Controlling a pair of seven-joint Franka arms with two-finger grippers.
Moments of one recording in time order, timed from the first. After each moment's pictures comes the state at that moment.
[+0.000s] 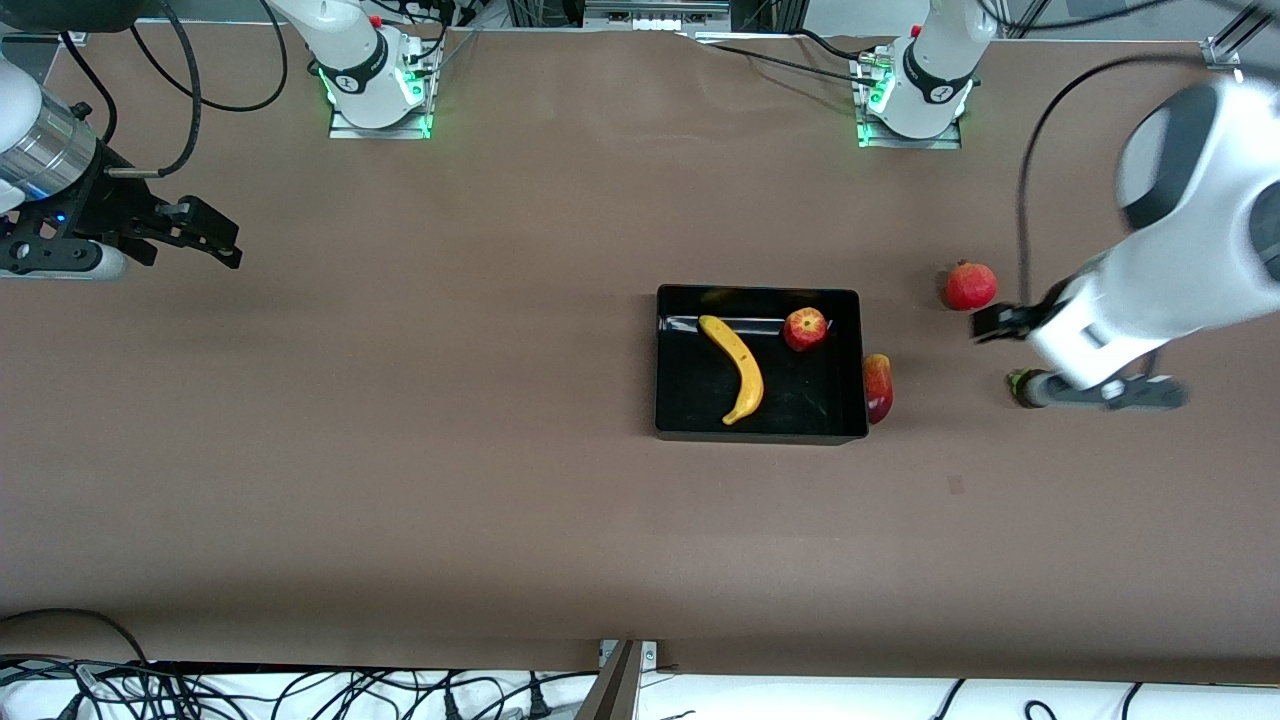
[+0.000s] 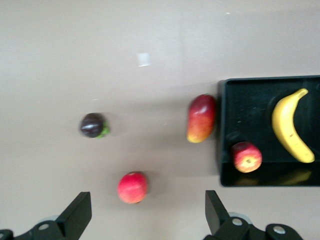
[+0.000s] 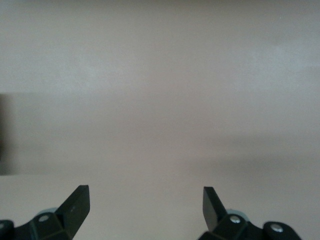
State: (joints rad) left arm 0.06 0.26 -0.21 -1.42 0.12 1.54 -0.12; right arm 0.08 0.01 0.02 -1.64 0.01 1.67 0.14
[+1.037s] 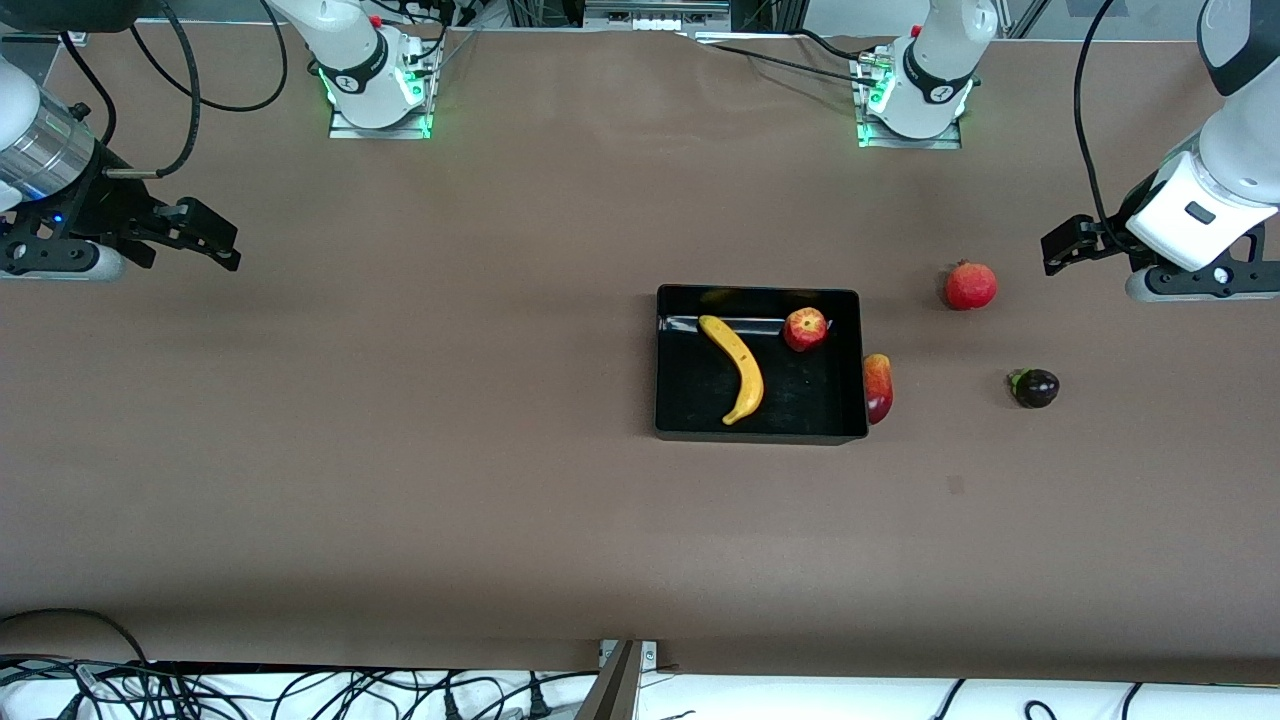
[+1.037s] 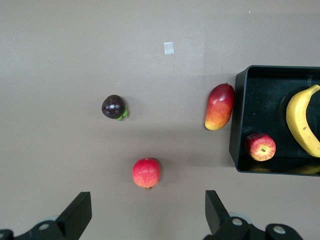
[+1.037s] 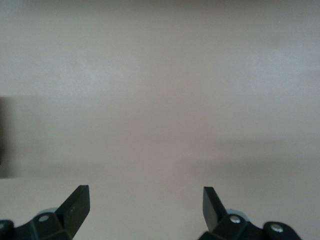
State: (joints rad) left arm 0.01 0.00 -0.06 -1.73 0.06 1.66 -0.10; right arm 0.08 0.01 0.02 -1.64 0.01 1.68 0.14
